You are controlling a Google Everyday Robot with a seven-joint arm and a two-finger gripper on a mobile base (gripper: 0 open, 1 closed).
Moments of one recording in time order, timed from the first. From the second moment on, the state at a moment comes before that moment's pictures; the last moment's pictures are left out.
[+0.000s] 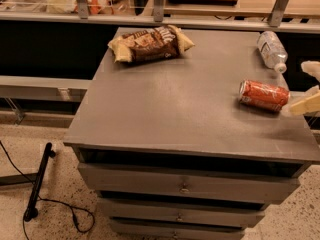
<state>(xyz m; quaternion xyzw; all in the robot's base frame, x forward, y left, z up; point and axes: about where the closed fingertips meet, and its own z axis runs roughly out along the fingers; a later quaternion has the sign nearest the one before) 0.547 -0.351 0.885 -0.40 0.77 0.17 0.46</state>
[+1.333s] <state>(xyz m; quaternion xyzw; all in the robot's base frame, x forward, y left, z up) 0.558 -0.351 0.859 -0.46 0.76 0.20 0.40</state>
